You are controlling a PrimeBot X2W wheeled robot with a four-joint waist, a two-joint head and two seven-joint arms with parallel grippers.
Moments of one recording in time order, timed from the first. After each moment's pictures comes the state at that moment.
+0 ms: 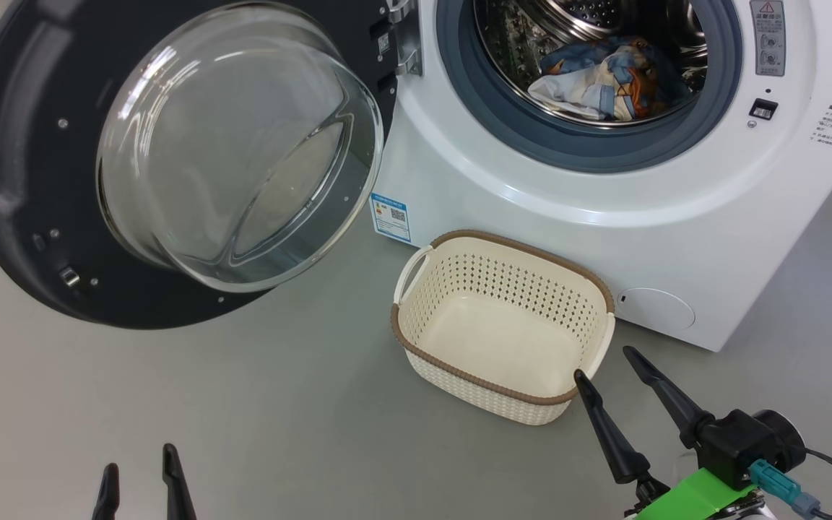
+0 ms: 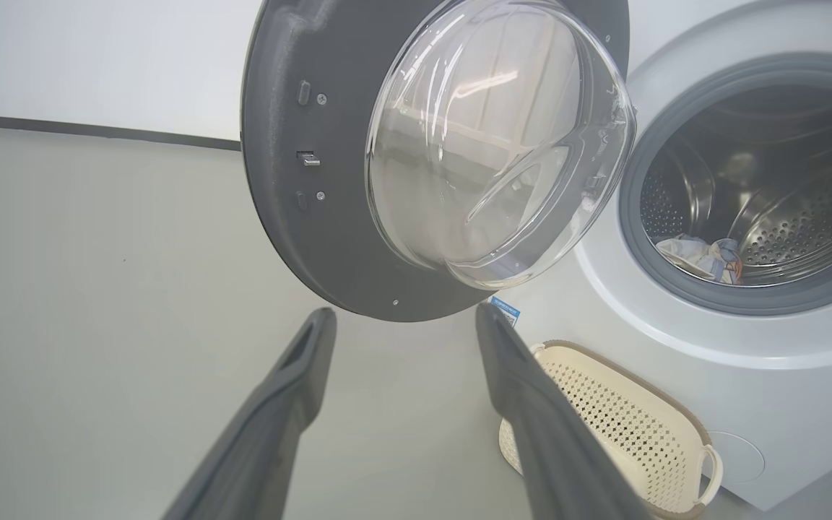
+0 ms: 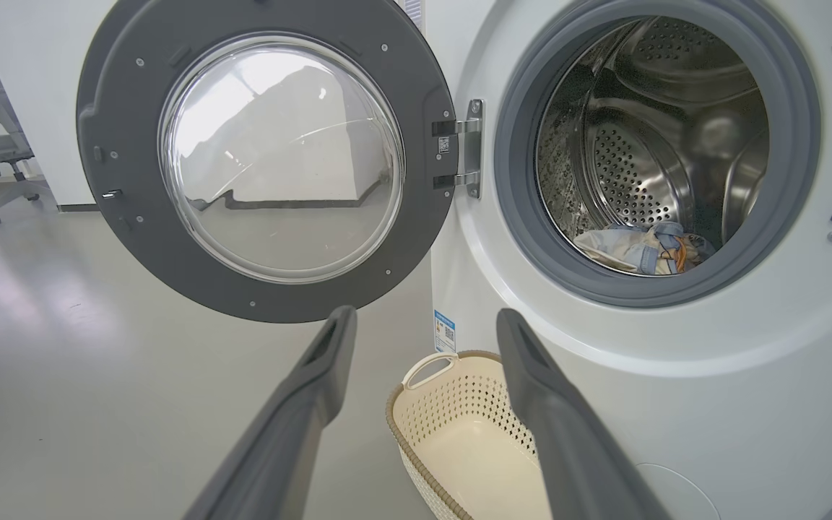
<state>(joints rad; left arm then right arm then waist) 0.23 0.05 -0.07 -0.09 -0.38 0.19 -0.26 -0.05 -0.20 0.22 0.10 0.20 0.13 -0.26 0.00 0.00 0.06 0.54</state>
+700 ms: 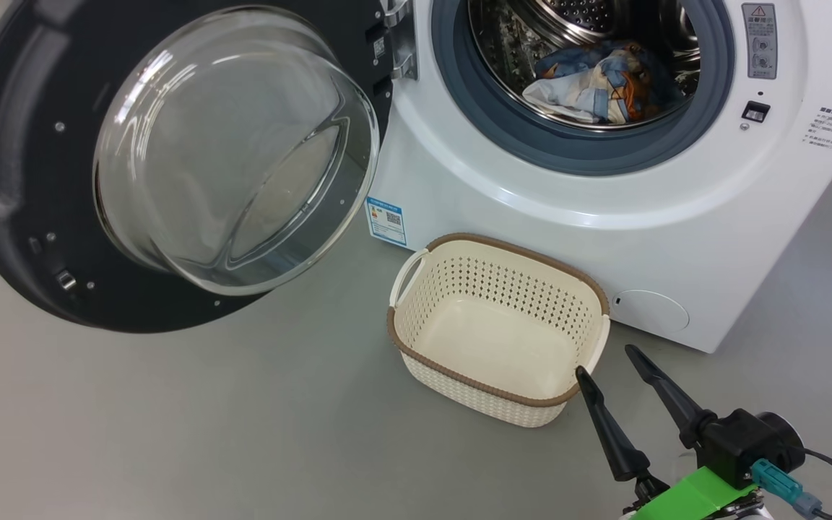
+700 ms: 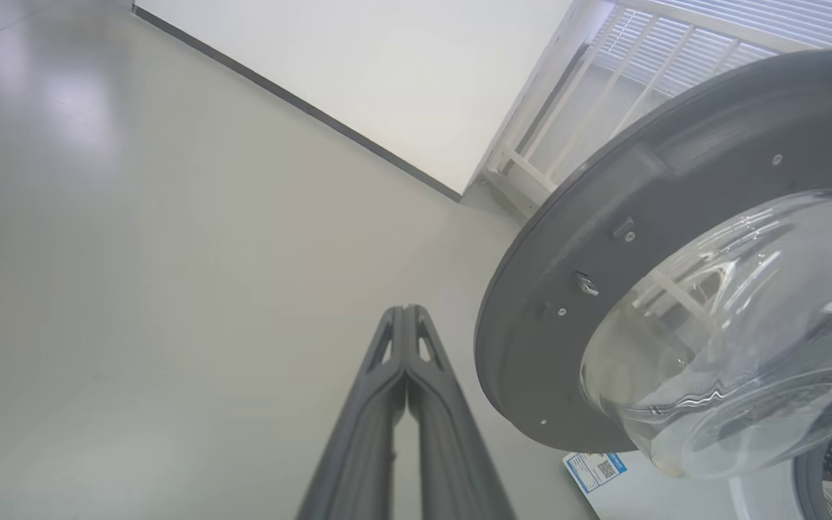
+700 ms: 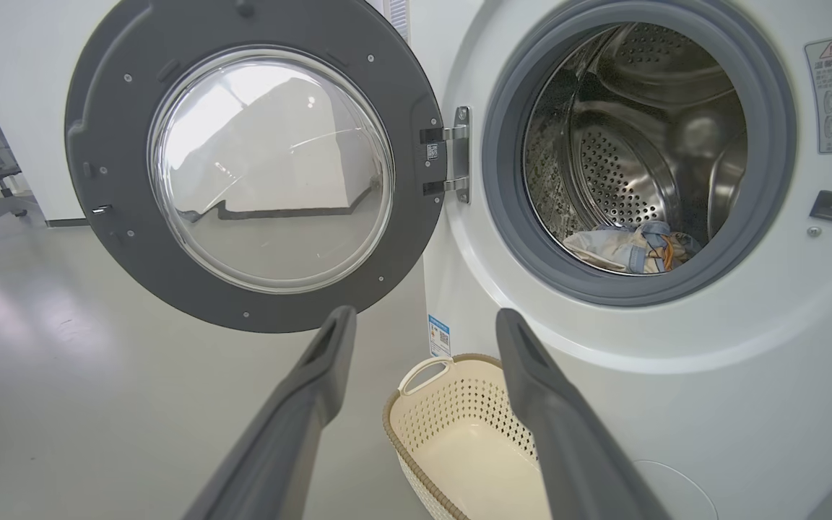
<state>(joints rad) 0.05 0.04 0.37 0.18 -0.67 0.04 -0.26 -0.04 -0.17 0.21 0.10 0.20 0.13 -0.26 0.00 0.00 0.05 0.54</state>
